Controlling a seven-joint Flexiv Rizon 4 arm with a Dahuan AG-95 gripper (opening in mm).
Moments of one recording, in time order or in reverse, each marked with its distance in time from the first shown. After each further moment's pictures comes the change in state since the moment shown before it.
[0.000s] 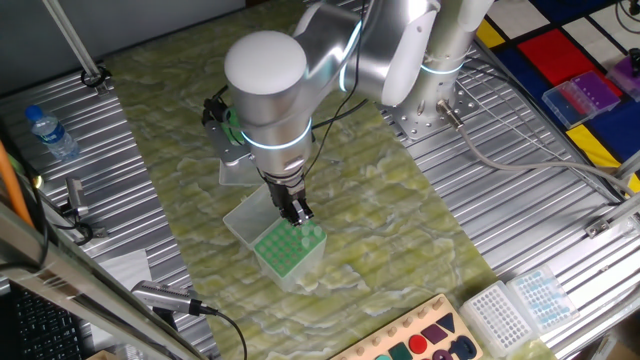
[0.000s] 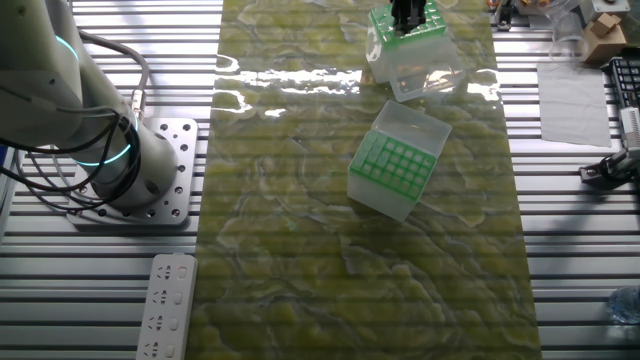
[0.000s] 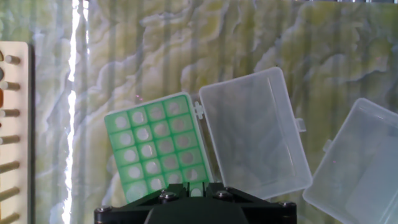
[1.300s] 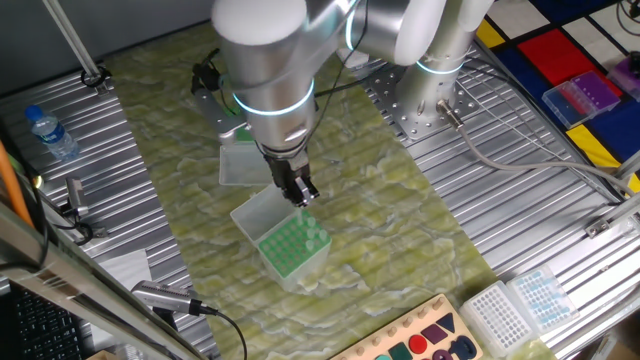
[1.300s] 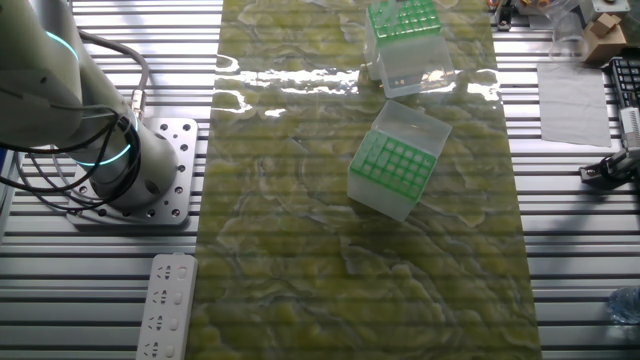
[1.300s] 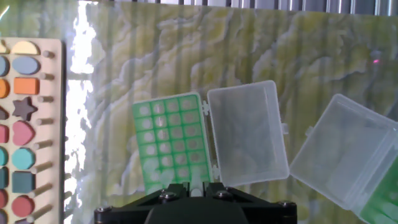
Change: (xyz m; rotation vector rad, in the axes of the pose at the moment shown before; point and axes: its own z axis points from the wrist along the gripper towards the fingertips) arm 0.006 0.011 -0.088 0.000 0.046 -0.025
